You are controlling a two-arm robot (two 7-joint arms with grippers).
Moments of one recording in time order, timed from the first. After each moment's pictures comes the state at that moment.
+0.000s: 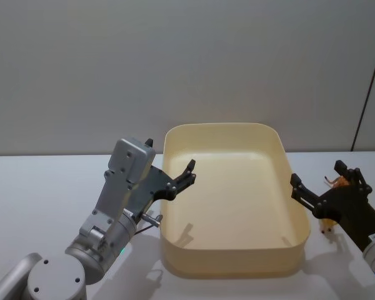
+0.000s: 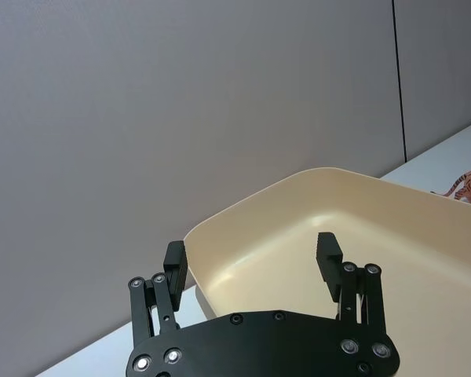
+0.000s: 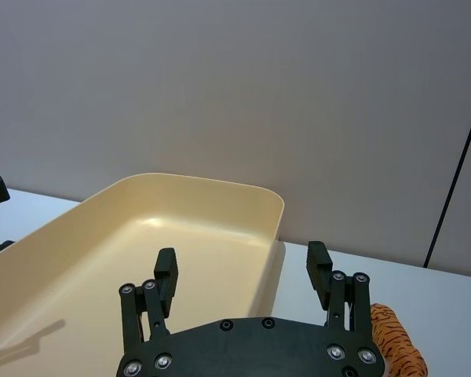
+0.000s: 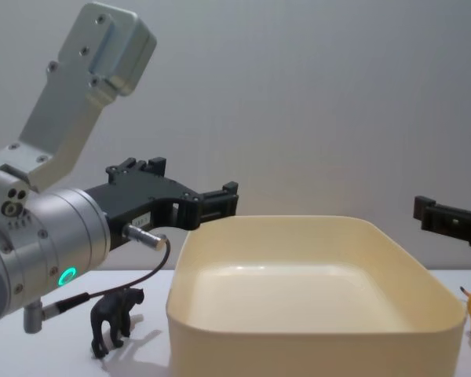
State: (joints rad) left arm -0.24 0.38 0.45 -1.63 -0.20 0.01 -0.01; right arm -0.01 0.34 -0.23 -1.77 0.29 0.03 0.07
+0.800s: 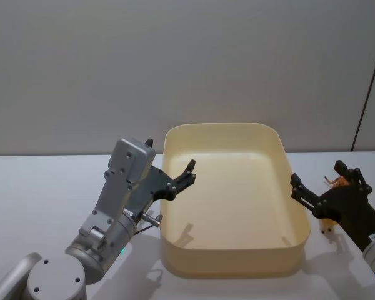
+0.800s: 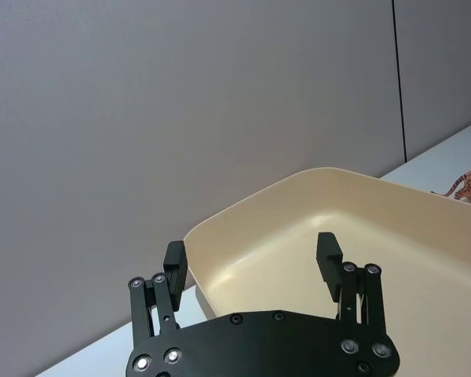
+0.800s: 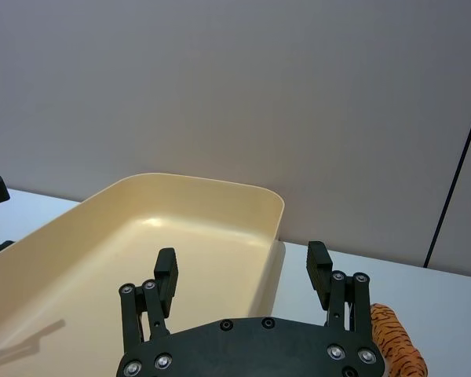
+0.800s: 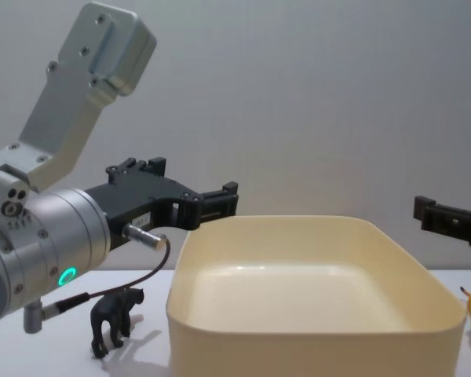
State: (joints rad) left arm -0.24 0.38 0.45 -1.63 -0.20 0.01 -0.01; right arm -0.01 0.34 -0.23 -1.77 0.29 0.03 0.07
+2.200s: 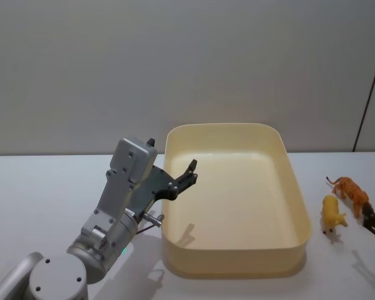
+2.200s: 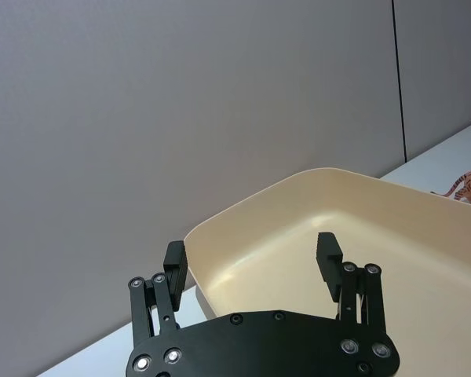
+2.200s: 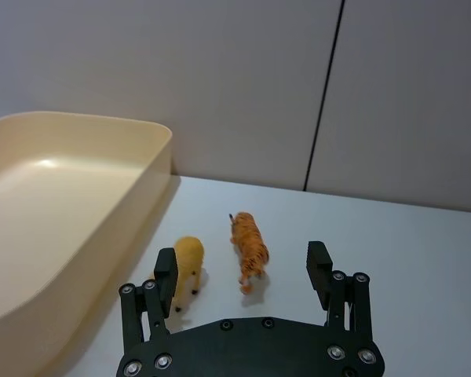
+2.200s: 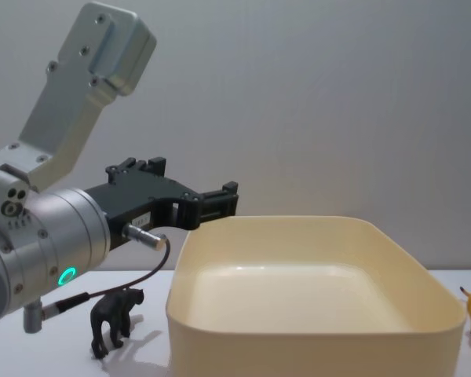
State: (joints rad) left arm -0.24 0.38 0.45 -1.63 -0.20 0.01 -0.01; right arm -0.21 0.50 -0.09 -1.83 0.38 0.03 -0.03
